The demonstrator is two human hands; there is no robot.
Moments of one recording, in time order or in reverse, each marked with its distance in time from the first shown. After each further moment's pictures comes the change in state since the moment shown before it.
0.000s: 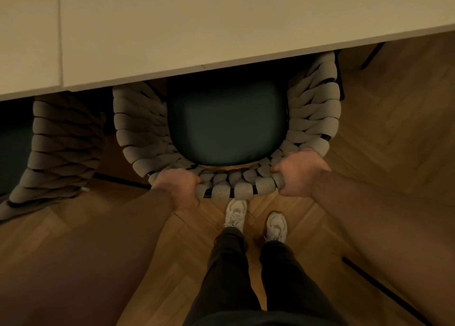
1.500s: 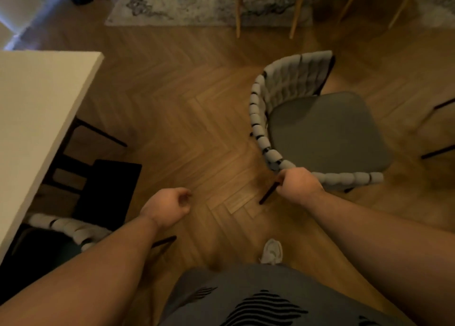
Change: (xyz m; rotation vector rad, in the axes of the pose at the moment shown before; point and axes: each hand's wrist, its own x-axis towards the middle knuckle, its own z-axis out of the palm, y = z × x) left_hand -0.110 0.537 -0.020 0.419 0.095 0.777; right_hand -0.516 0.011 0.373 1.454 0.300 1.351
